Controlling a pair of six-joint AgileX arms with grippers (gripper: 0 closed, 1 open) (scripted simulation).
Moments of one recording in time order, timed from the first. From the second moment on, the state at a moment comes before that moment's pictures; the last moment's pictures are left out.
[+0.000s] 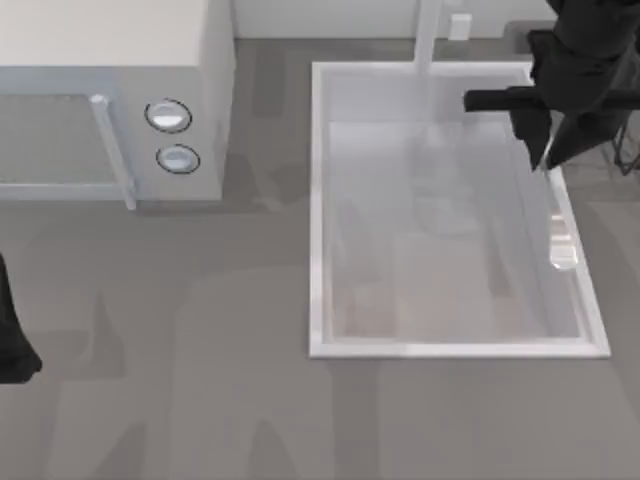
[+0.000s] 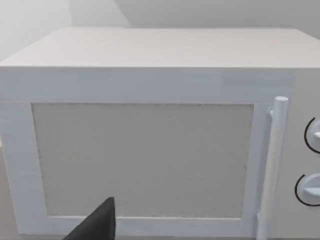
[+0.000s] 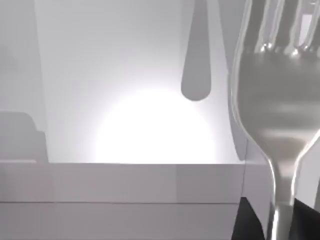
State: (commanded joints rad) left arm 0.00 0.00 0.00 0.00 0.00 0.00; right arm 0.27 2.23 2.05 -1.35 0.02 0.28
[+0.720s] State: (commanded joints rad) left arm 0.00 0.00 0.00 0.00 0.00 0.00; right arm -0.05 1.45 1.24 -1.36 0.00 -0.04
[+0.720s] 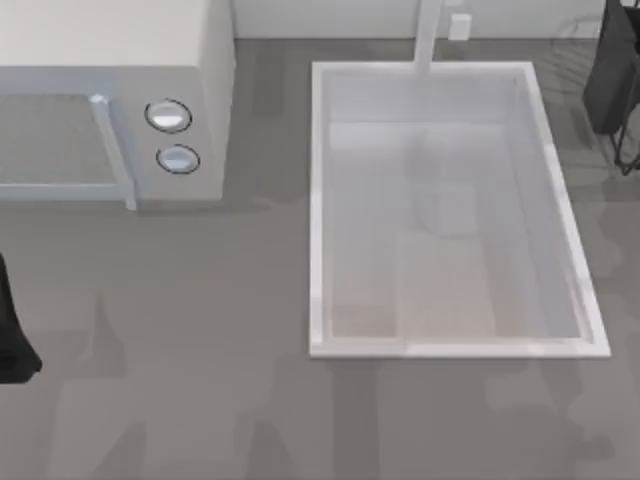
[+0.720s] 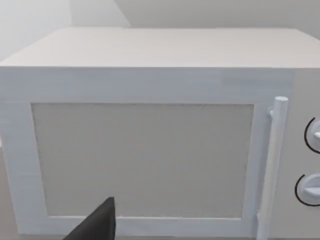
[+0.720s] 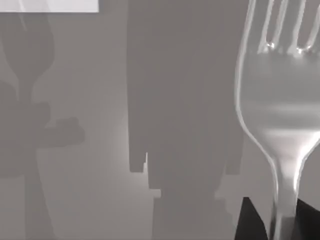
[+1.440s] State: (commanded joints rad) left arm 0.00 0.00 0.00 0.00 0.00 0.00; right arm -0.06 1.45 1.07 -1.19 0.00 -0.05
